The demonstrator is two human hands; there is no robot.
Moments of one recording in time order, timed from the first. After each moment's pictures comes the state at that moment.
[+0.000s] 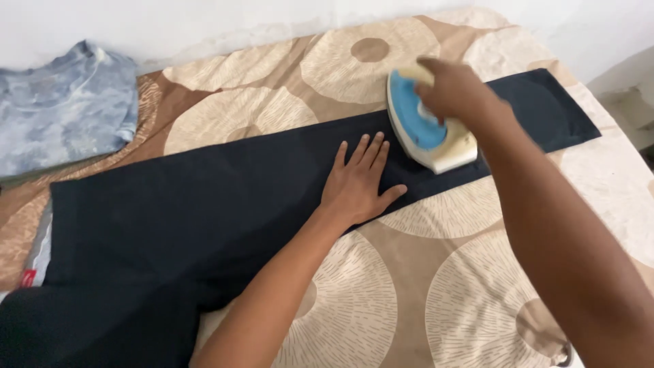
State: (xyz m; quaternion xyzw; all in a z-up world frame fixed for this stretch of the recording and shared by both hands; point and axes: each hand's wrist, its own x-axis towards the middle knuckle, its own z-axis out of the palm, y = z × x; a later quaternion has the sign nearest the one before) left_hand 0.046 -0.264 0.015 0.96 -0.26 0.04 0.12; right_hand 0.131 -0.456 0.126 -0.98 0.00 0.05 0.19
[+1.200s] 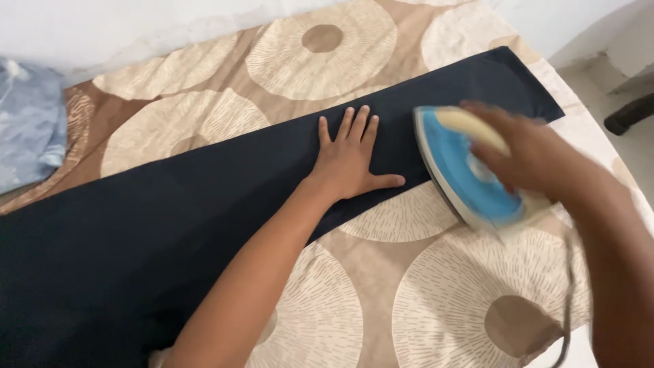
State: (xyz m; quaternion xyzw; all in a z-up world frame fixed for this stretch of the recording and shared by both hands) left_hand 0.100 -0.324 0.033 0.95 -0.28 -0.08 0.08; right_hand 0.026 -0.558 0.142 -0.97 0.10 0.16 0.16
